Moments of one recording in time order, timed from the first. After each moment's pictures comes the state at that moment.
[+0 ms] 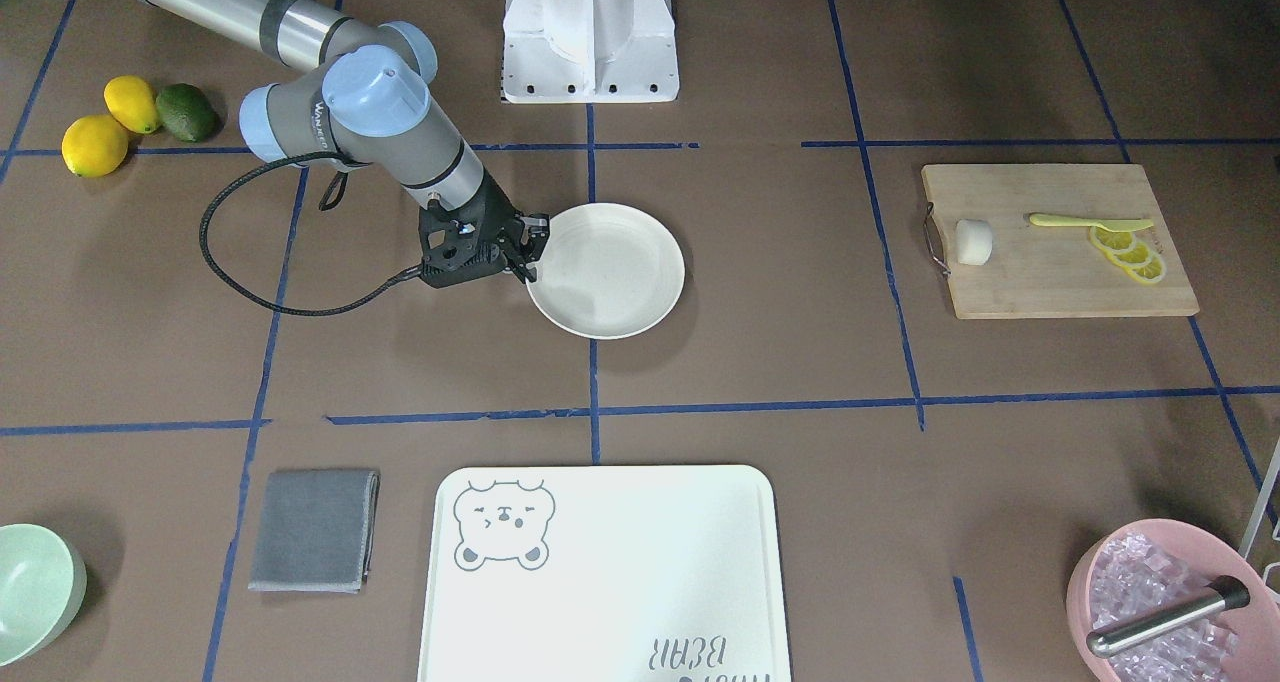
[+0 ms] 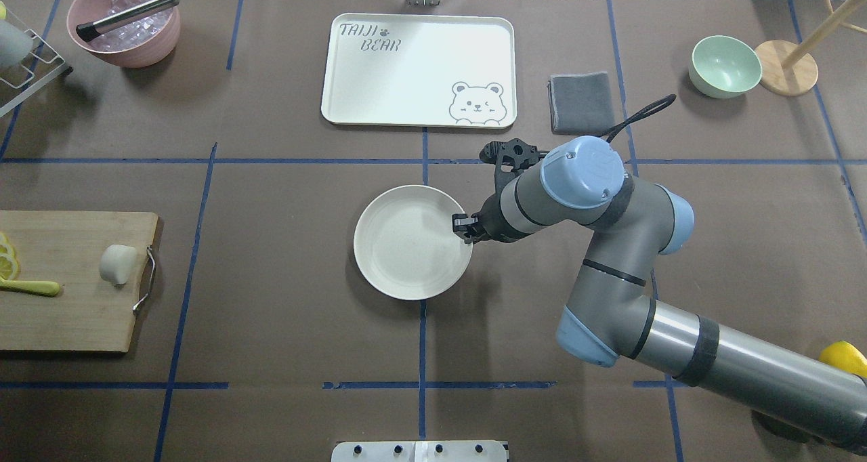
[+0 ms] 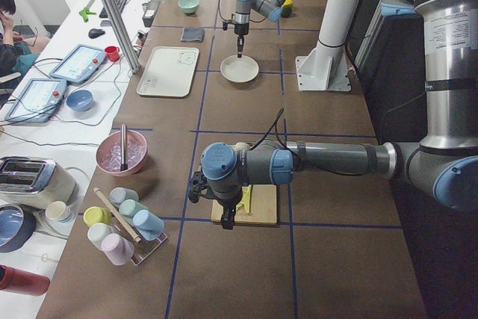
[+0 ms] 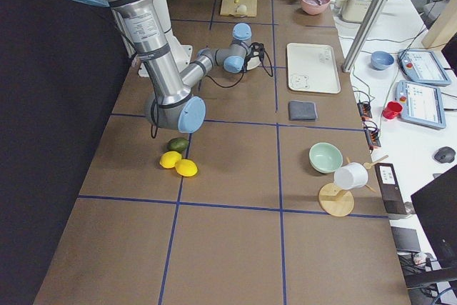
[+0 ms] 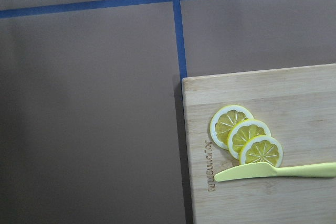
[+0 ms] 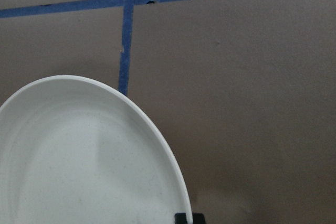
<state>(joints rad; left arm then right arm) -1.54 -1.42 -1.73 -1.50 -2.40 0.13 0.52 -1.04 1.58 -1.07 1.95 1.27</state>
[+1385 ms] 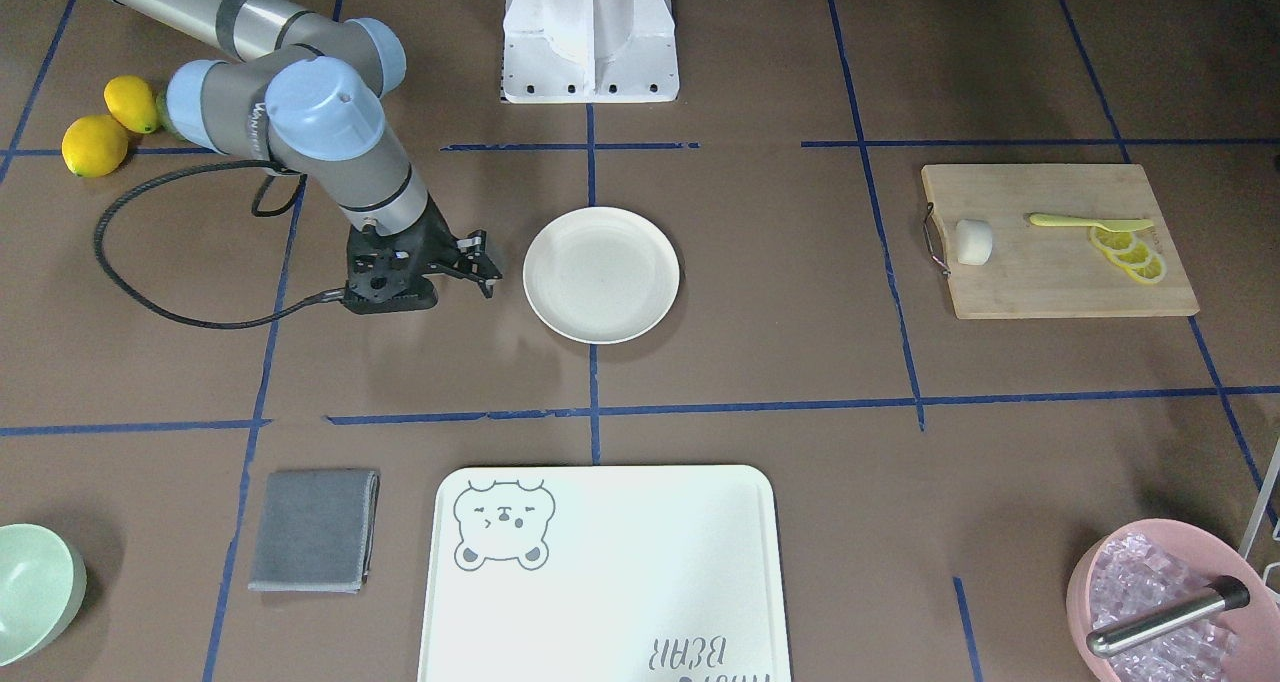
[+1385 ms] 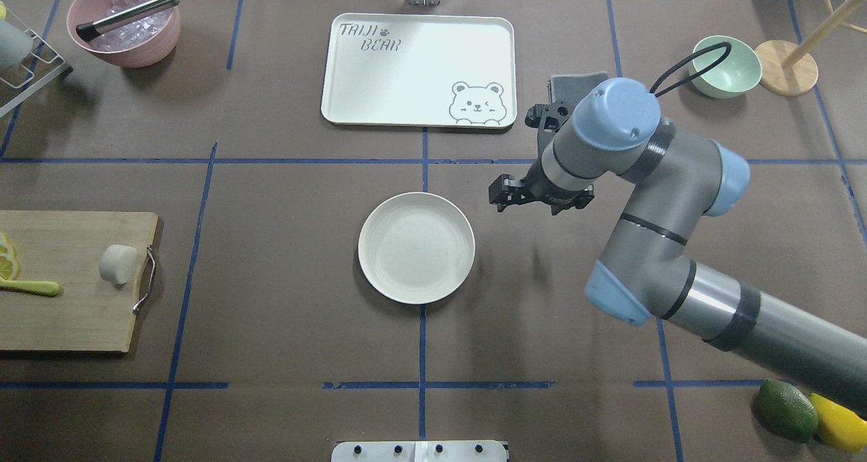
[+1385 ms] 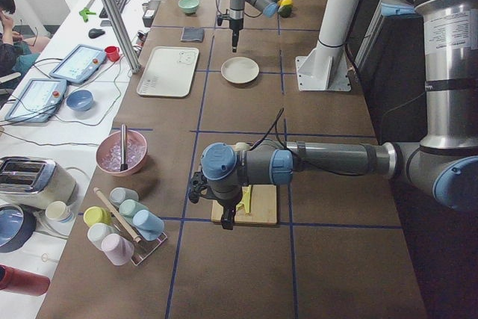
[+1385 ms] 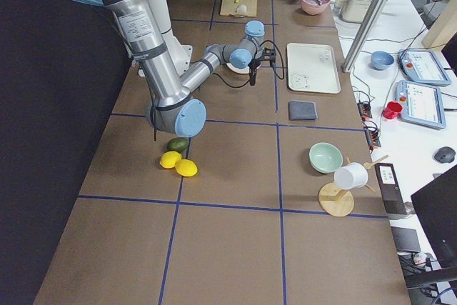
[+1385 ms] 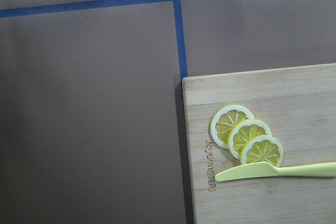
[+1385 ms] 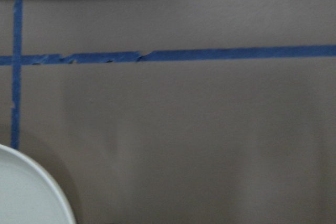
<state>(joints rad) -1.54 -1.42 -1.73 -1.50 -2.39 0.13 0.69 -1.09 1.71 -1.42 2.04 1.10</state>
